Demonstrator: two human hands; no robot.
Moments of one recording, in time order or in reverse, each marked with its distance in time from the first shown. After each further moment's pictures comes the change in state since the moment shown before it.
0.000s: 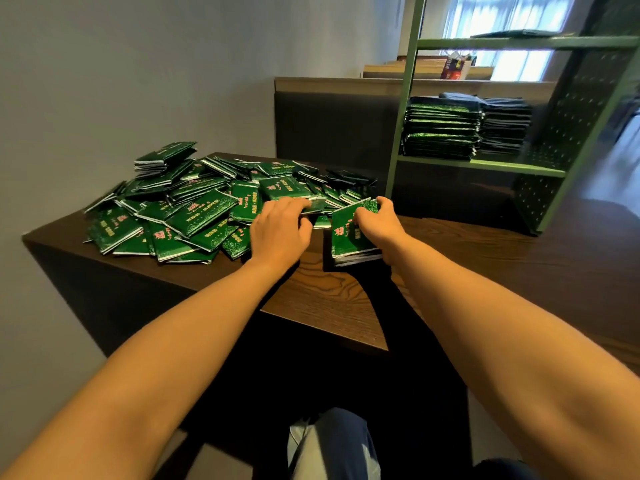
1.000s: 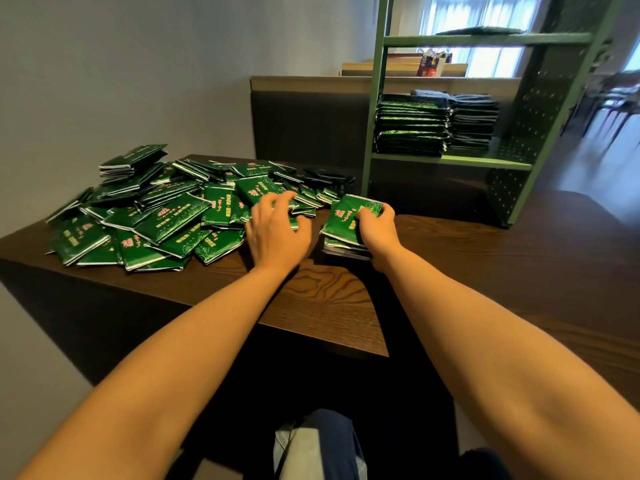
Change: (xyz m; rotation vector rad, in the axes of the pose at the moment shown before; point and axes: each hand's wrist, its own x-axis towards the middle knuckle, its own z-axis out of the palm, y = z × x) left_hand 0.001 0.031 0.031 -0.194 0.059 -0.168; right_hand 0.007 0.028 -0.020 0.279 0.121 0.032
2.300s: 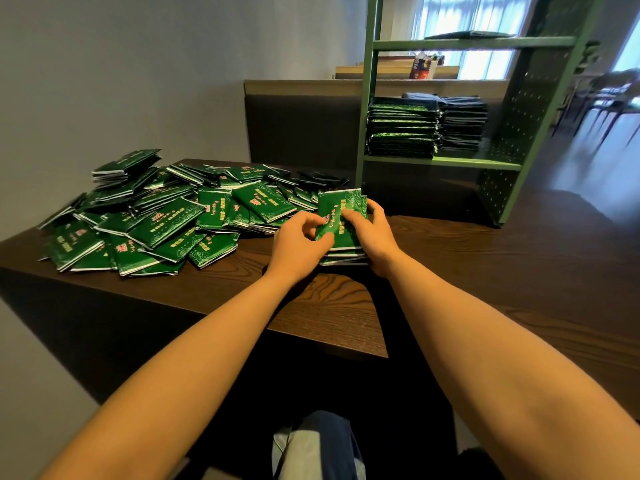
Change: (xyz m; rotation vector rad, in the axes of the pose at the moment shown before) left_hand -0.016 0.031 0.000 -0.446 -0.261 -0.098; right_hand -0.014 0.001 -0.010 0.099 -0.132 -0.129
